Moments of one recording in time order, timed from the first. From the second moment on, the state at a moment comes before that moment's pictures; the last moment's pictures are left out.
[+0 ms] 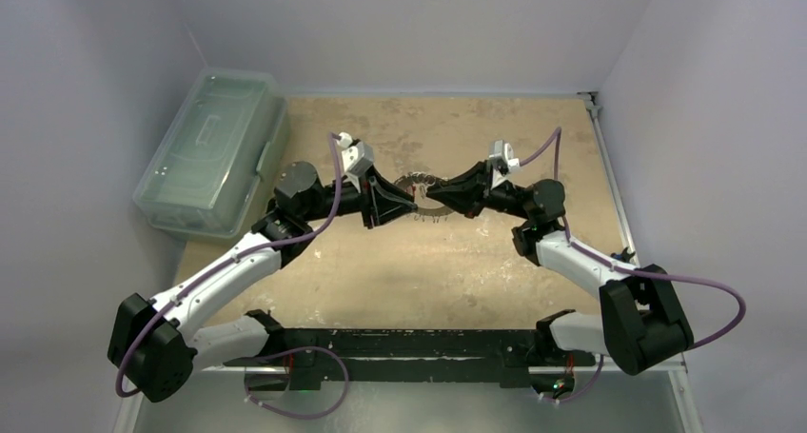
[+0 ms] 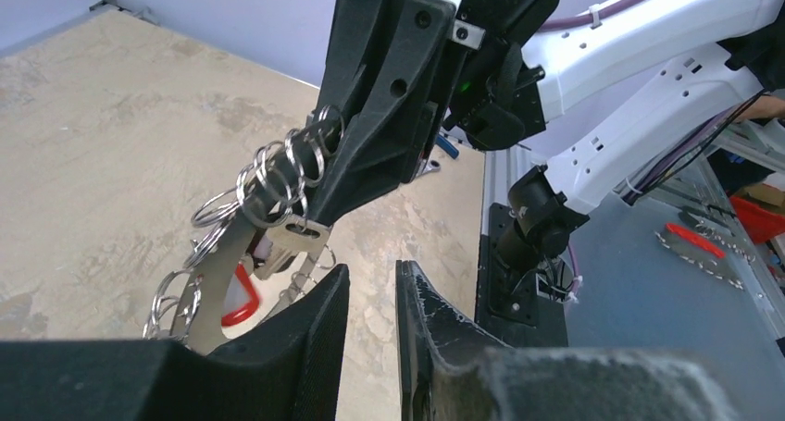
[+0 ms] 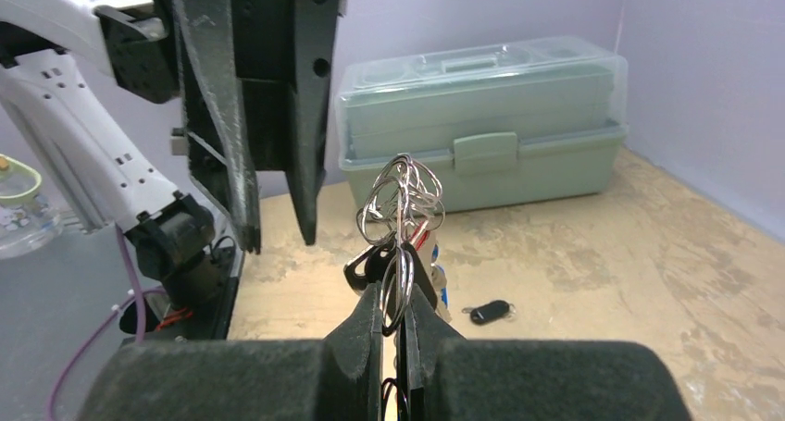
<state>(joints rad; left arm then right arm) -0.61 1.10 0.77 0.39 0.73 -0.33 0.37 1.27 0.56 1.13 -0.95 0.46</state>
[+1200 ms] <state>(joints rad) -0.63 1.24 0.87 0.40 0.67 -0.35 0.39 1.26 0.56 0.98 -0.90 0.29</state>
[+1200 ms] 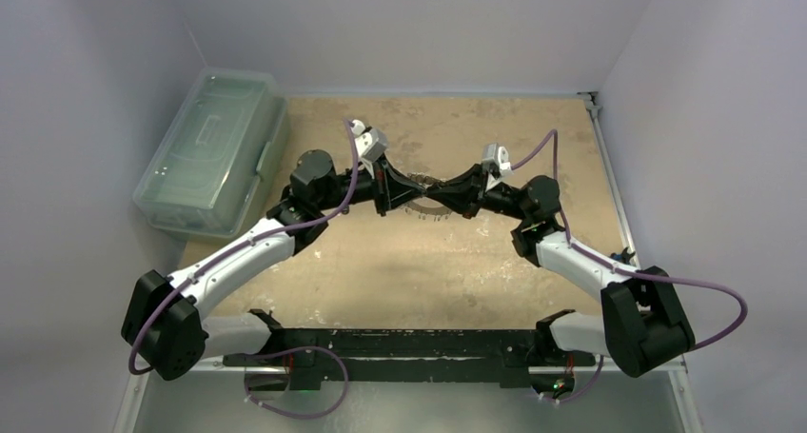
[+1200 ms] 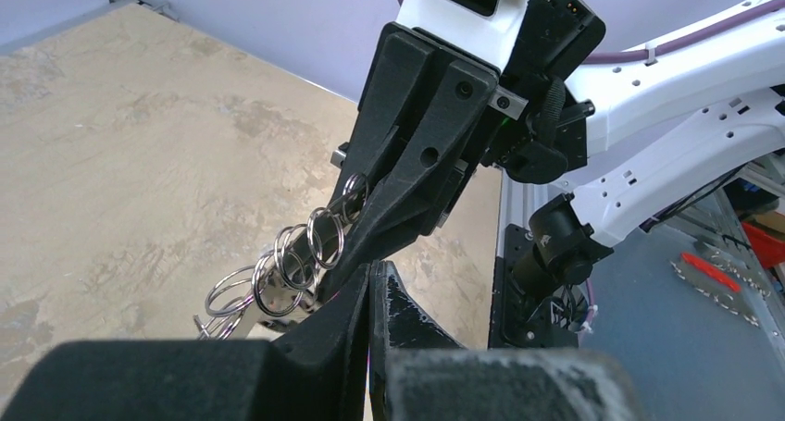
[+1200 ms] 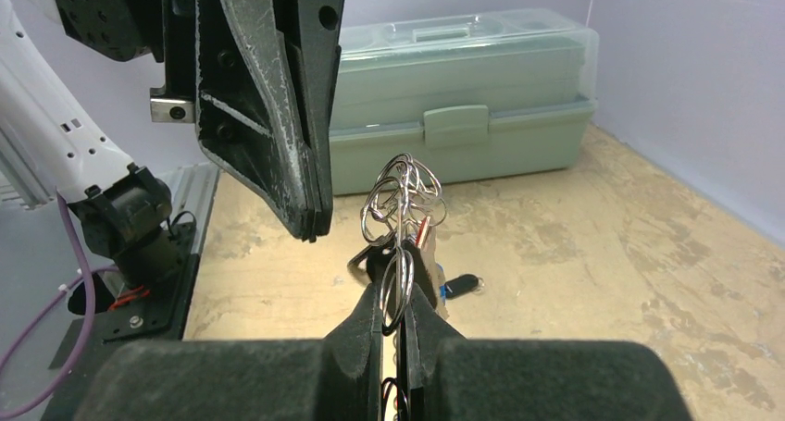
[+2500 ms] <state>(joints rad) -0.58 1.22 0.91 0.32 0.59 -0.48 0.39 1.25 0.59 0.95 -0.89 0.31</state>
